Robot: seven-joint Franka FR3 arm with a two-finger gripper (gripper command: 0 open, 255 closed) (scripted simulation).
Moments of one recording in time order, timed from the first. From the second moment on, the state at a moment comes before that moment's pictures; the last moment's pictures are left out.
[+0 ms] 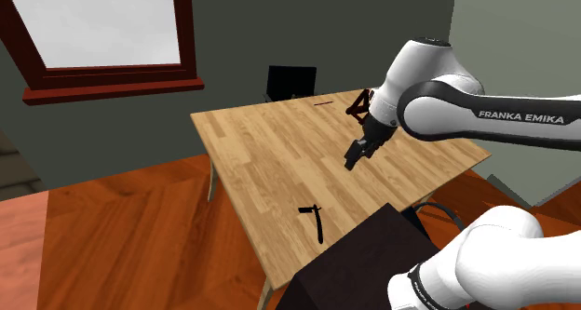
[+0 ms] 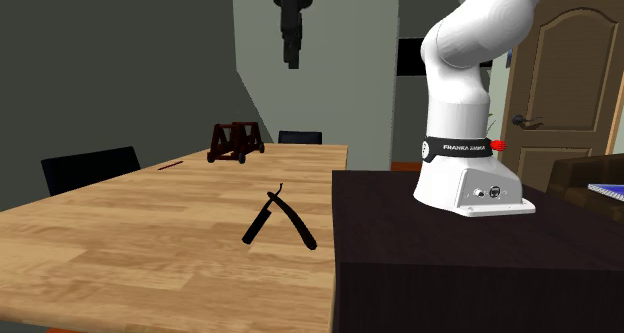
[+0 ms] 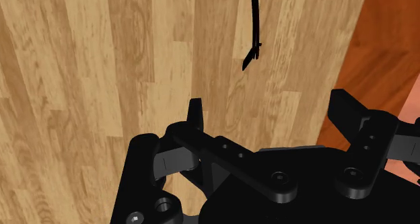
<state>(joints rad) 0.02 -0.70 0.05 -2.70 0.02 2.03 0.01</state>
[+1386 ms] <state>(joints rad) 0.08 0.06 0.08 -2.82 0.16 2.95 -0.01</state>
